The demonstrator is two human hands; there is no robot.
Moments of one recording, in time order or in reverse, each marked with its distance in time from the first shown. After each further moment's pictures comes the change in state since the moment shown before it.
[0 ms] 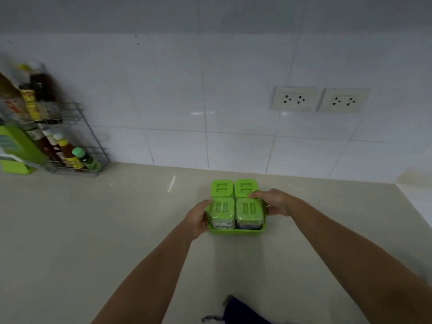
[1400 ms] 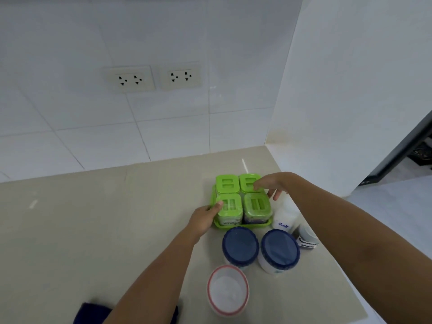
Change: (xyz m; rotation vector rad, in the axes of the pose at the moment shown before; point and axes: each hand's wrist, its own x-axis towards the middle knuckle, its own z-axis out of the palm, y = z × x) left_hand -0.033 -0.170 0.334 0.756 -0.226 0.202; right_hand -0.096 0.148 -0.334 -0.606 0.012 0.298
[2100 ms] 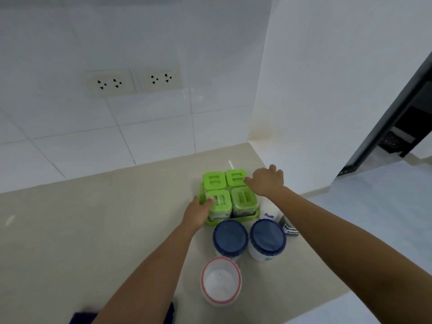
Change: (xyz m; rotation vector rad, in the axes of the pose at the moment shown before) left_hand -0.004 0.016 0.011 0.276 0.074 0.033; right_hand -0.014 0.022 0.039 -0.271 0.655 0.001
